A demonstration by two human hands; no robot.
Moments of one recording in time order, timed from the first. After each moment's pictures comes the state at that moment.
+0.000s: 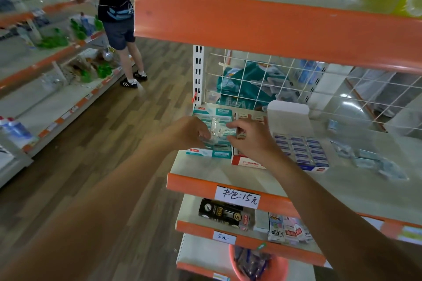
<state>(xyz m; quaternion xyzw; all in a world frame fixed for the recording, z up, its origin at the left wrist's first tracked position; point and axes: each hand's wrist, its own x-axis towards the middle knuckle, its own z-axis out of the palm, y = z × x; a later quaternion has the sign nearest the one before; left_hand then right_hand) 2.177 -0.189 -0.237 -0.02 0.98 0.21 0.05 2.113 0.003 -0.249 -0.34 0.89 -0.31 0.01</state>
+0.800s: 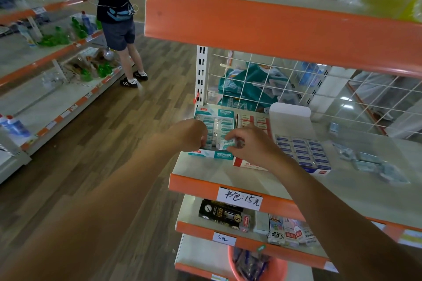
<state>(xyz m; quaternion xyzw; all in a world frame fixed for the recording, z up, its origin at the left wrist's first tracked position) 2.175 -0.189 -0.242 -0.05 0.99 0.11 0.08 2.115 0.003 -0.247 -0.38 0.90 -0.22 0.07</state>
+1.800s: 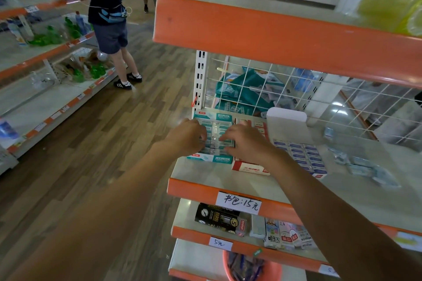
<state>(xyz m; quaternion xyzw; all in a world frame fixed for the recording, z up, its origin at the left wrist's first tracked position) 2.171 -0.195 -0.256 -0.05 0.99 0.16 -0.01 2.098 -0.016 -0.246 -0.43 0.90 -0.05 0.05</state>
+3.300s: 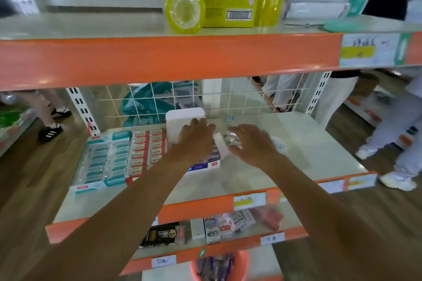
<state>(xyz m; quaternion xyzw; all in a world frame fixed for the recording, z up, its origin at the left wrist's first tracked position) 2.071 0.070 -0.228 0.09 0.99 0.01 -0.04 2.058 0.243 -0.244 -0.16 0.99 -0.05 -0.01</state>
